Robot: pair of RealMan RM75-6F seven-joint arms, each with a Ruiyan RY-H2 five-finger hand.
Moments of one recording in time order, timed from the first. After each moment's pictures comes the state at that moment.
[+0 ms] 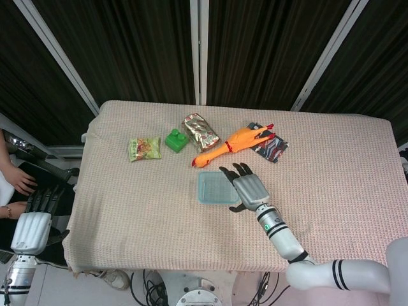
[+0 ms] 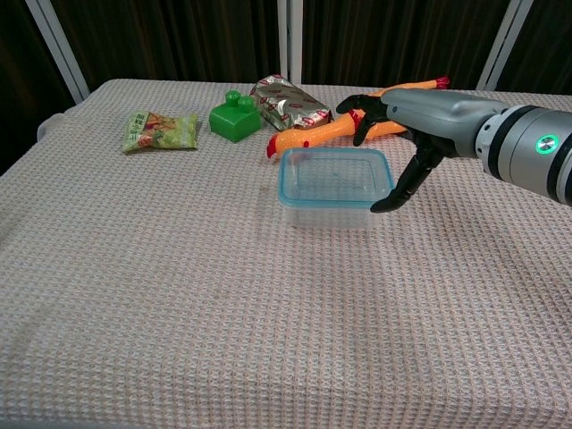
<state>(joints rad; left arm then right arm) -0.10 -1.27 -0.02 -1.47 1.52 1.48 0.10 0.80 -1.49 0.13 -1.79 -0.87 1.10 -0.52</state>
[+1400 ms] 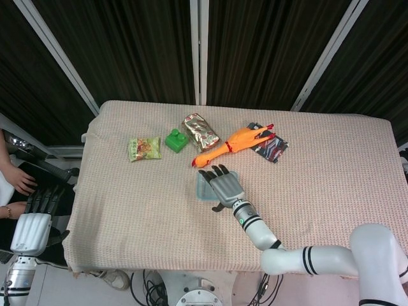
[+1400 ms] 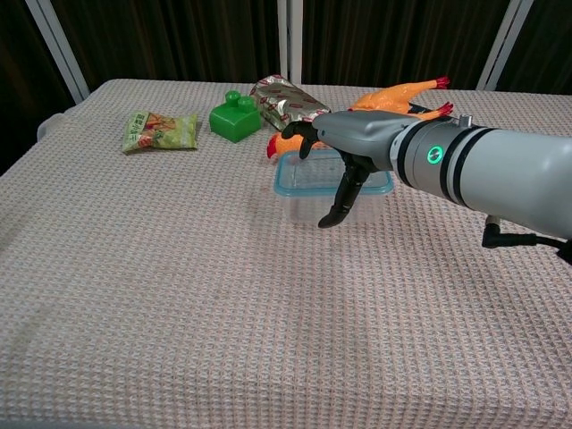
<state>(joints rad) -0.09 -1.27 -0.01 -1.49 1.53 1.49 0.12 0.99 -1.65 0.17 -1.62 -0.62 0.97 -0.66</state>
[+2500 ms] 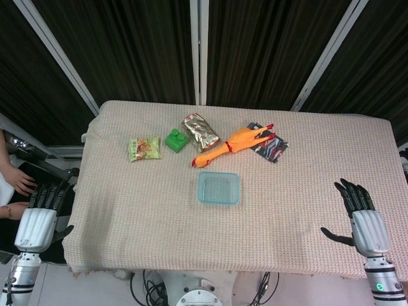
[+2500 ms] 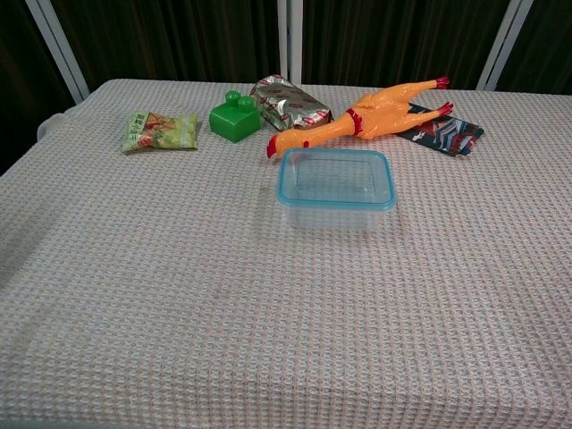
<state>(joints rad) -0.11 -1.23 -0.03 -1.60 1.56 1.51 0.23 0.21 -1.13 -0.19 -1.71 -1.47 1.69 0.09</state>
